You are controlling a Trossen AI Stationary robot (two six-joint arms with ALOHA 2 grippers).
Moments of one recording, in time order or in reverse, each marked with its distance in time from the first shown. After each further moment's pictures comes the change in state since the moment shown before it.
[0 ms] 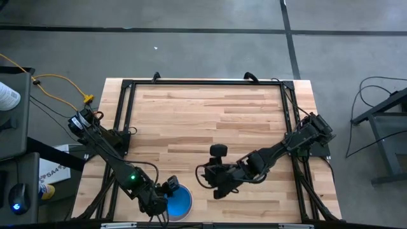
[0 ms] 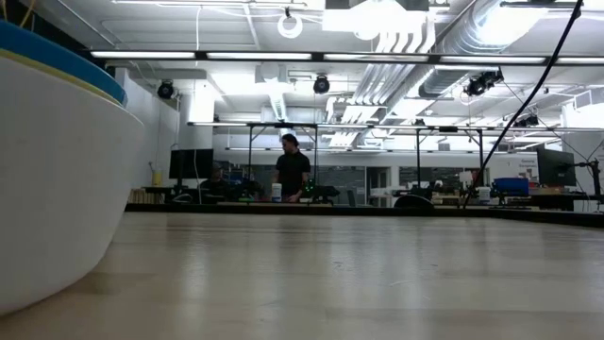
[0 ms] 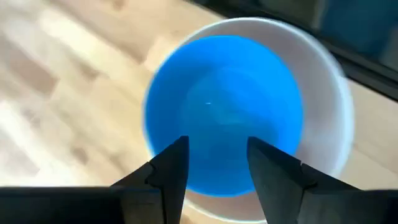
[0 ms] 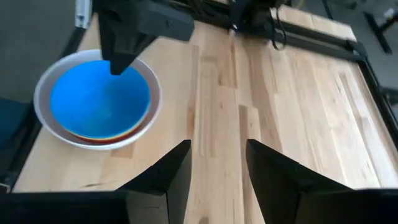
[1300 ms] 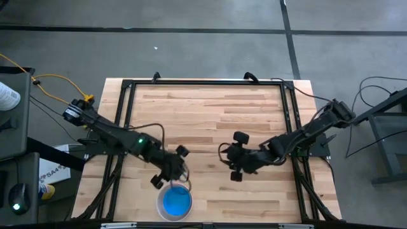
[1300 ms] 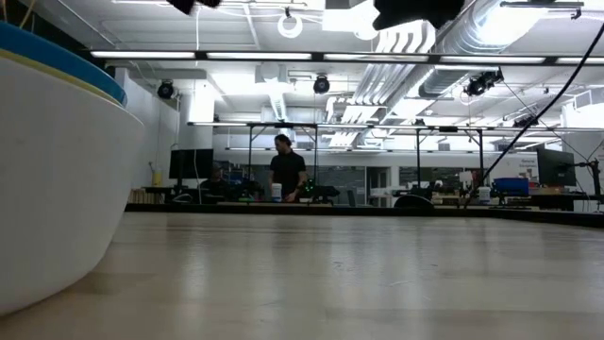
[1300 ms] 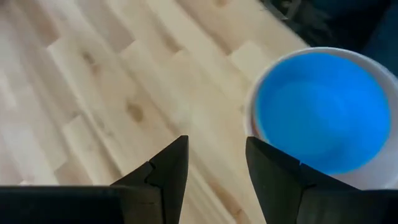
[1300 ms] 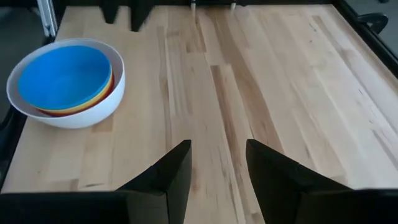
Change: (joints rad) left arm 0.351 -0.163 0.000 -0.032 0.223 -0.053; right arm -0.042 -0.362 -0.537 0.208 -0.003 0.224
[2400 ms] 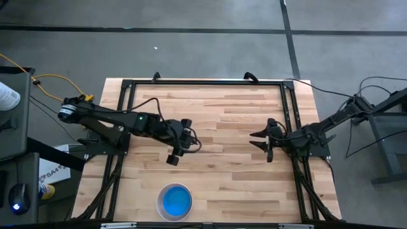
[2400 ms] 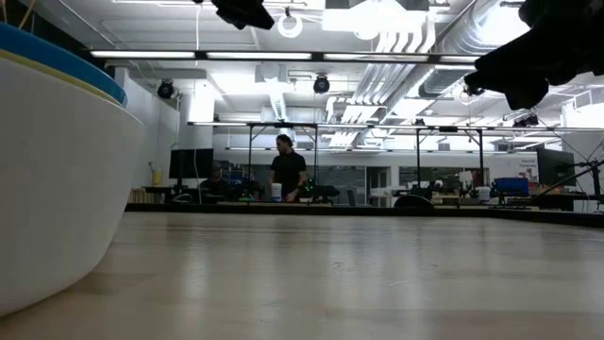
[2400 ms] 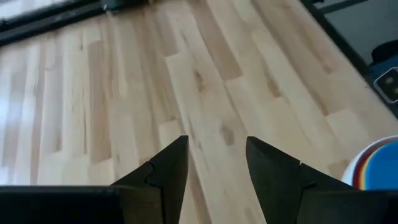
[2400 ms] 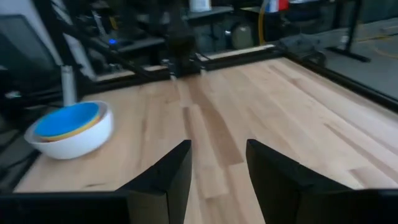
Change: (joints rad) left arm 0.268 -0.091 -0.033 0.168 -0.009 -0.086; right arm -0.009 -0.908 -0.937 0.561 0.091 -0.090
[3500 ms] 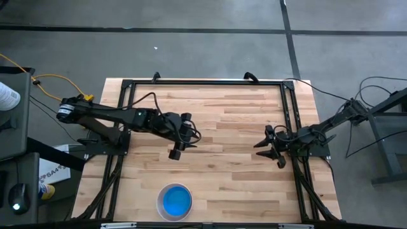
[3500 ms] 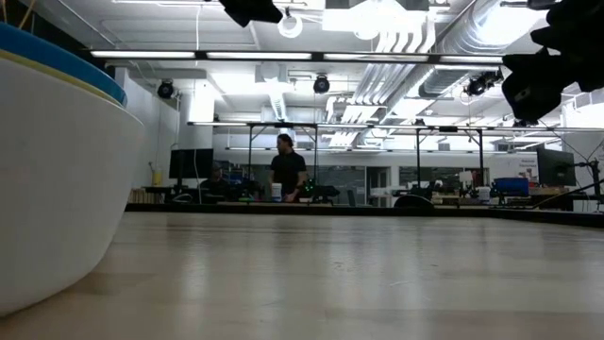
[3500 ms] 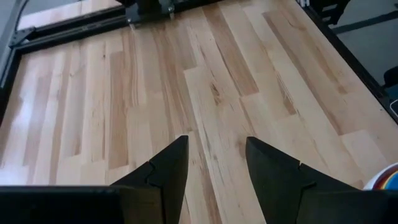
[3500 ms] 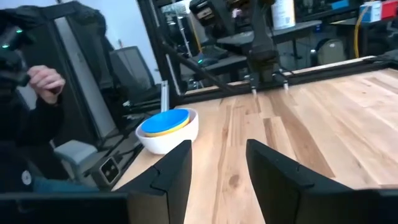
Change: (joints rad) left arm 0.050 -0.022 0.000 0.039 0.009 -0.008; right arm 0.001 -0.218 -0.191 0.183 -0.334 -0.022
